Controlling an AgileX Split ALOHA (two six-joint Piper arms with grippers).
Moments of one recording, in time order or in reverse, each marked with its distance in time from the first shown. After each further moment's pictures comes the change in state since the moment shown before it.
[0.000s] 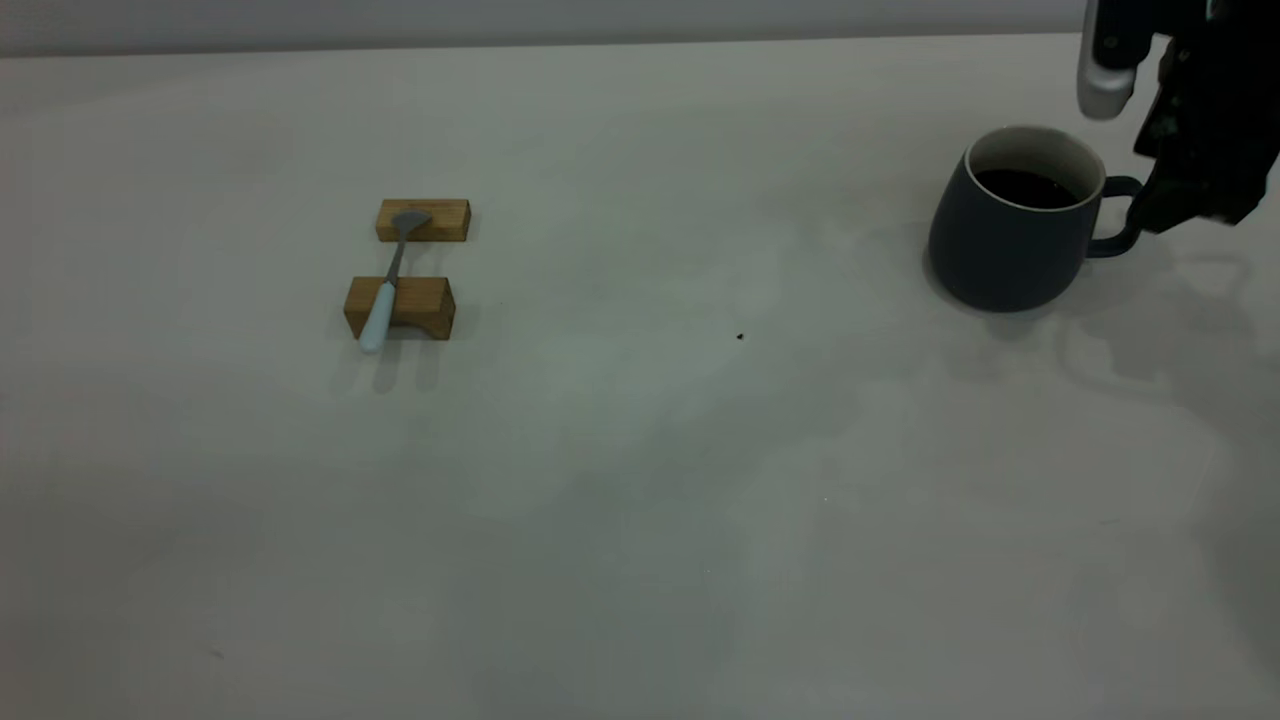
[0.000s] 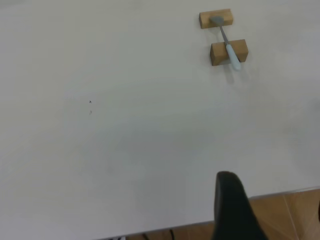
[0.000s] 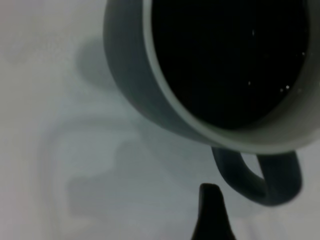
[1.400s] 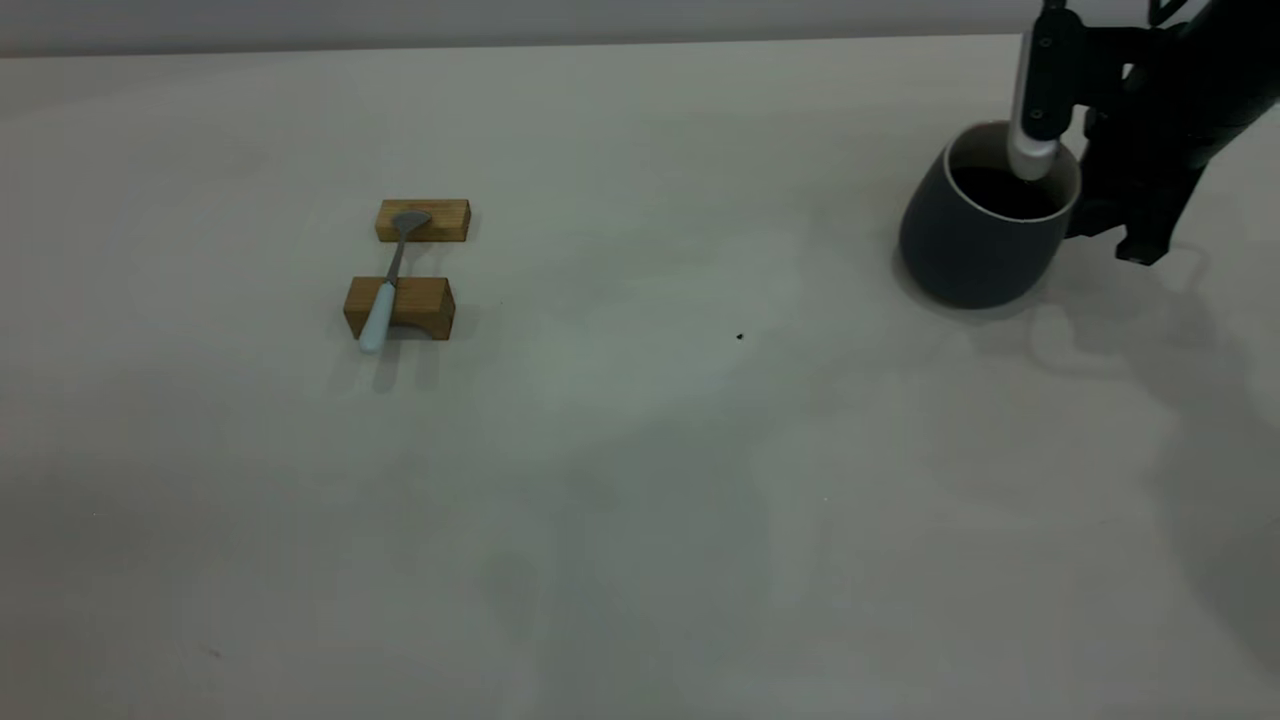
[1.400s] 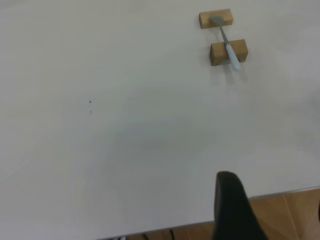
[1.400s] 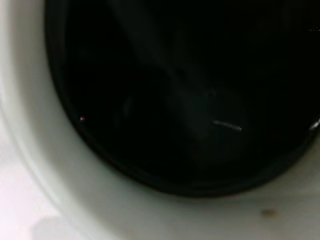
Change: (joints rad) left arm 0.000 0.000 0.000 0.000 0.000 0.000; right arm 0.061 0.146 -0.067 0.146 -0.161 -0.158
